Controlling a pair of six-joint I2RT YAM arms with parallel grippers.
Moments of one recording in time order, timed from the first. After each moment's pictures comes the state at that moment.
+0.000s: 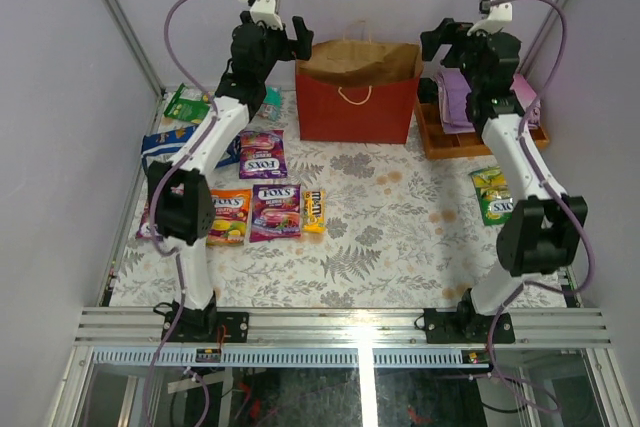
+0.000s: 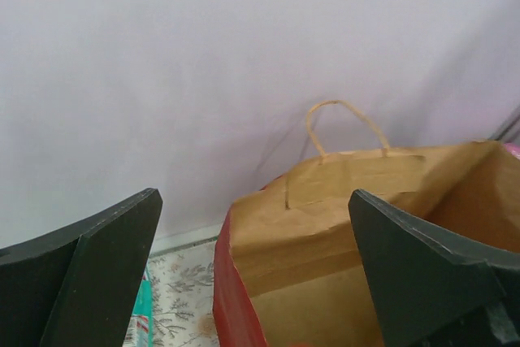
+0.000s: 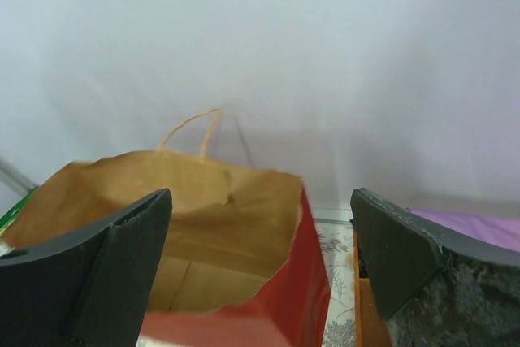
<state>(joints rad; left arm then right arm) -0.27 1.91 1.81 0.20 0.05 -0.13 0.08 1.60 1.47 0.24 -0.19 0.23</state>
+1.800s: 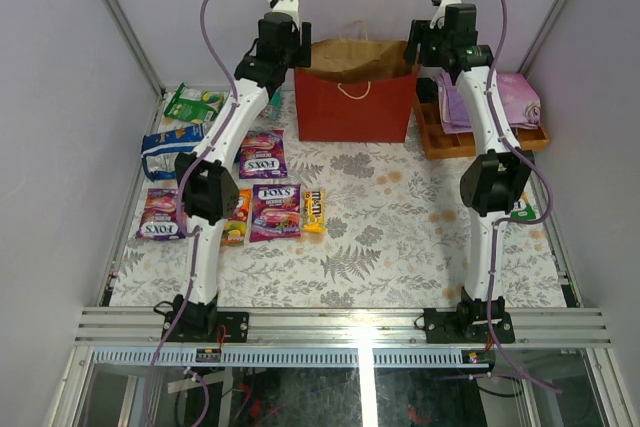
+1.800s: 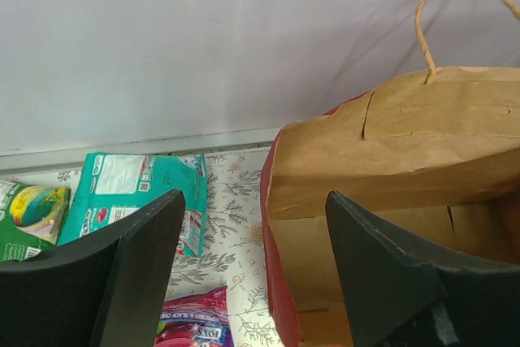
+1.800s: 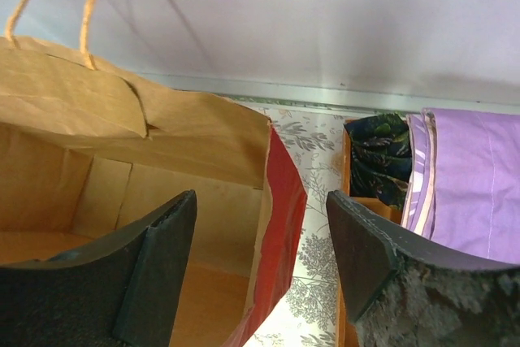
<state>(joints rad) -0.31 2.26 2.40 -0.46 -0.23 -0.09 0.12 2.27 2.44 -0.64 -0.15 0.12</state>
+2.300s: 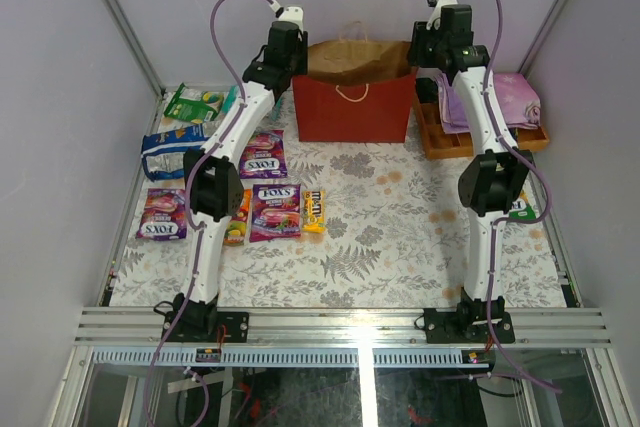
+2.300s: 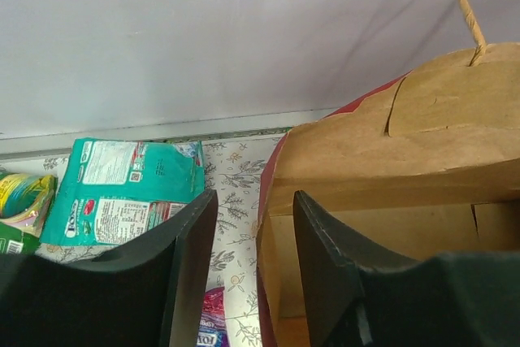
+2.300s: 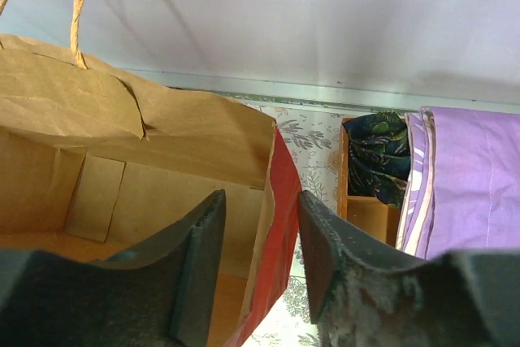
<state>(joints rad) -0.31 2.34 2.40 -0.44 -0.25 -0.10 0.13 2.28 2.44 -0.65 -0.11 0.10</state>
